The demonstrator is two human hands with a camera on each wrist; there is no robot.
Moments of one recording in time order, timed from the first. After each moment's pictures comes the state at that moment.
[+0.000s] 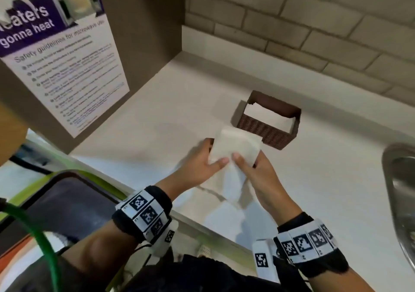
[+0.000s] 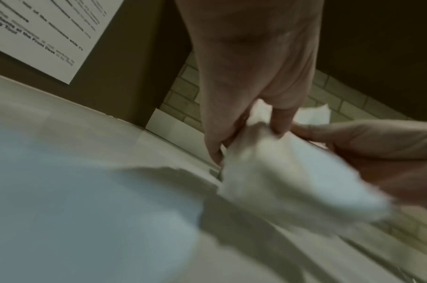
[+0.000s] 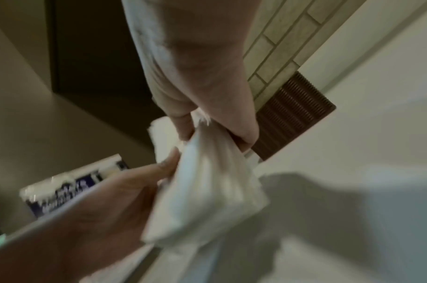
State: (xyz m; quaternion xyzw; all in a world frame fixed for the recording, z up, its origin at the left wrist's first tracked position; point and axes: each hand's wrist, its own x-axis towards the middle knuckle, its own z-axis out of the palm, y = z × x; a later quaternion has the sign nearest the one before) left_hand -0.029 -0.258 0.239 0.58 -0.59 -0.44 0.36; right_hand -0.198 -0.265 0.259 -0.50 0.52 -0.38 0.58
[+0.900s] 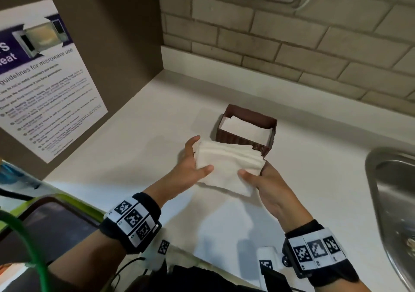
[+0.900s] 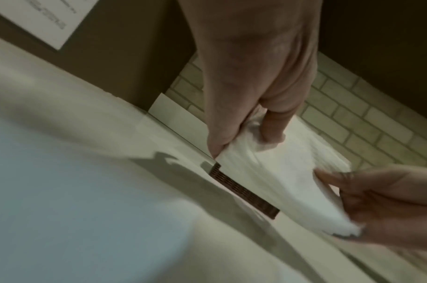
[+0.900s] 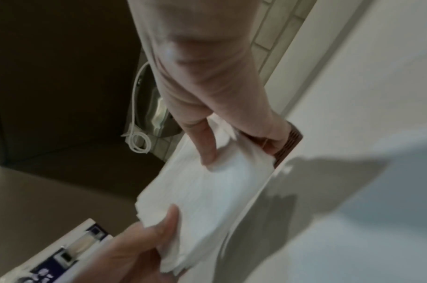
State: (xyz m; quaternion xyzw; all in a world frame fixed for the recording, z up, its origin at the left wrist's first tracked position) left_hand -0.063 -0.290 0.253 0.55 -0.47 -0.57 0.38; right_hand -0.274 -0.303 0.258 -0.40 0.52 -0.38 0.65
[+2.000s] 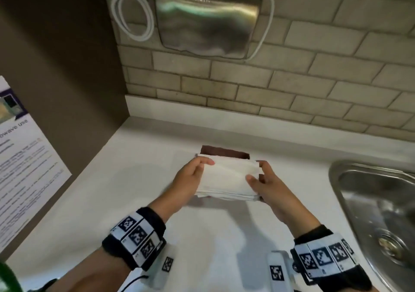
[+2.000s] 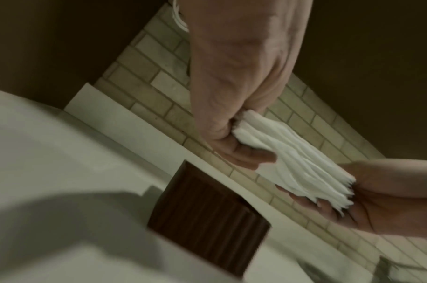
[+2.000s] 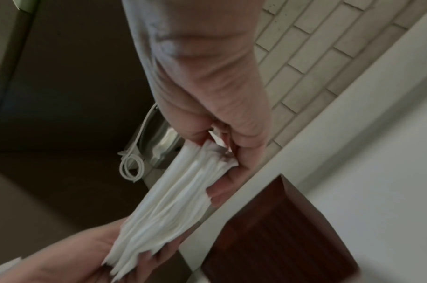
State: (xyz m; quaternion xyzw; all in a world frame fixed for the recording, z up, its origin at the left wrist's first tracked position) left_hand -0.084 -0.371 0.301 0.53 -0.58 -0.49 0.38; right_hand -0.291 -0.339 0.330 -0.48 0.62 -0.36 0.50
